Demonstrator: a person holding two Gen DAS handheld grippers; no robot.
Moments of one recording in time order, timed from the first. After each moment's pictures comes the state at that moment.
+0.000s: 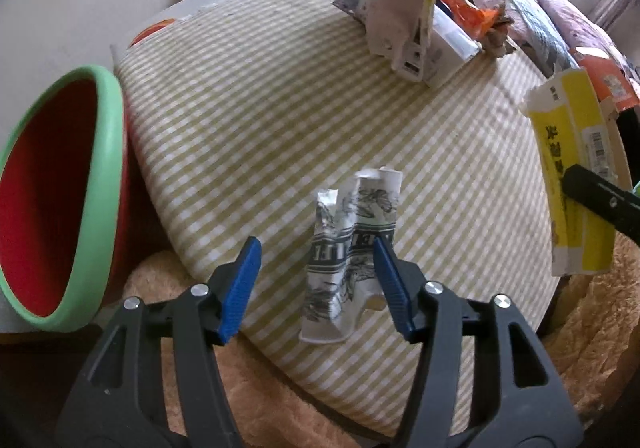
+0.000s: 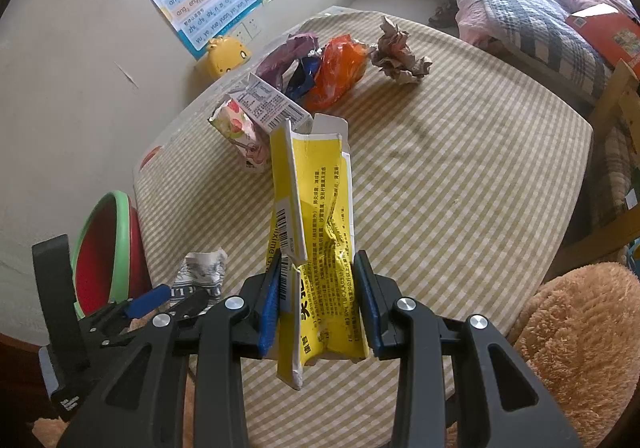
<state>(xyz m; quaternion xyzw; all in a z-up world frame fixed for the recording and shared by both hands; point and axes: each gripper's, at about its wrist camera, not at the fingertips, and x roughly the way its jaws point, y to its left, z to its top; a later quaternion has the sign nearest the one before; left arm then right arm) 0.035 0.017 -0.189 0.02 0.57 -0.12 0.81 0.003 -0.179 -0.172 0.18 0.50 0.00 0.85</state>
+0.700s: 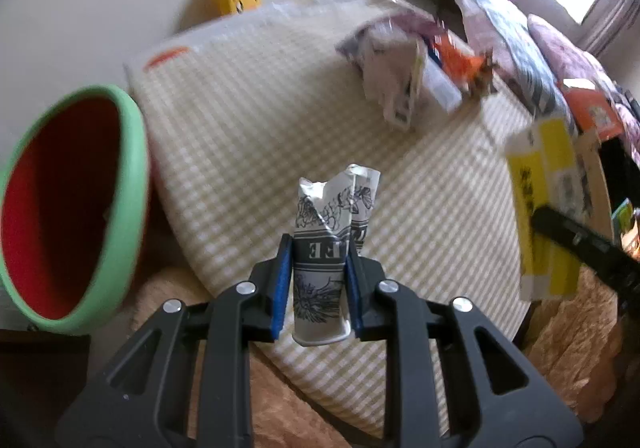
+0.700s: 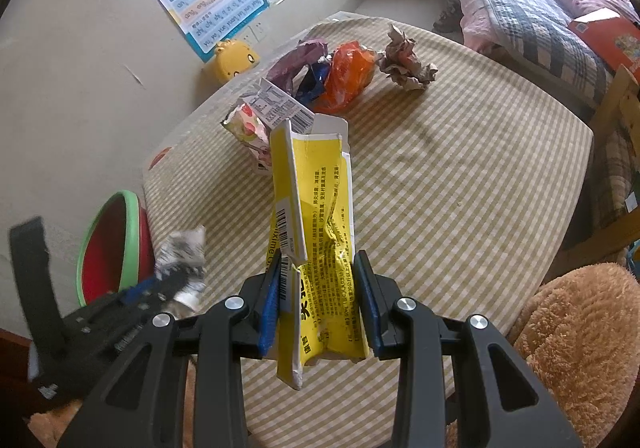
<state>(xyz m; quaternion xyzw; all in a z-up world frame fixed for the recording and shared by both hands) 0.033 0.039 -0.150 -0.03 0.53 -0.12 0.84 -0.002 -0.173 -0.162 0.18 0.50 0.01 0.85</state>
